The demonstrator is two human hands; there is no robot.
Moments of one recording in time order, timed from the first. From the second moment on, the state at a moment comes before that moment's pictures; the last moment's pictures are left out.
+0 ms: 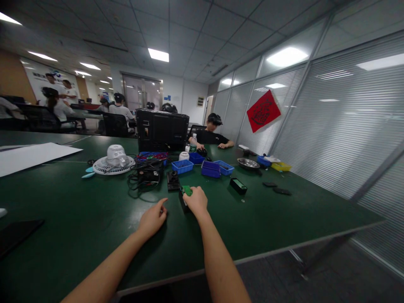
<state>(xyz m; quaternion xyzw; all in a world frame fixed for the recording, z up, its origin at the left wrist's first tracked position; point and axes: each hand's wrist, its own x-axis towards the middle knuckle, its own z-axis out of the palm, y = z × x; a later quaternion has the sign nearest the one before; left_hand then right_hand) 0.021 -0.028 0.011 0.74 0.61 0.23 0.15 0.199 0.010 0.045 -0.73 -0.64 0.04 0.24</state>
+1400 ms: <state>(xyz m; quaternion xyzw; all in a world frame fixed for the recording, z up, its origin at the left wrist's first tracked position) 0.020 -0.025 0.001 0.73 0.58 0.33 0.11 0.169 0.014 0.004 -0.52 -0.65 0.38 0.40</state>
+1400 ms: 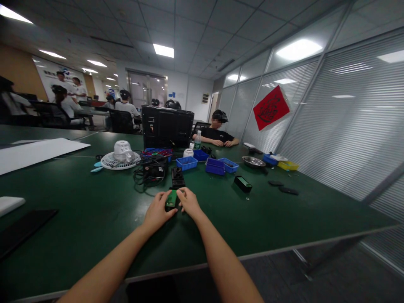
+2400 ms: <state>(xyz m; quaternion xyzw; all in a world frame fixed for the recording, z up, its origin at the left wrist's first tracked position) 0.010 -0.019 -0.009 0.73 0.55 0.38 0.15 0.172 0.027 -0.004 -0.52 -0.62 0.41 0.42</state>
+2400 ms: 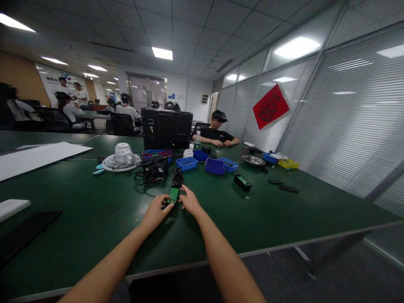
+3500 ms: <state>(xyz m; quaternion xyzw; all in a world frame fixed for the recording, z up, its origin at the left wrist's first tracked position) -0.006 -0.038 0.011 0.66 0.69 0.29 0.10 0.169 0.017 0.001 -0.37 -0.60 0.62 0.33</state>
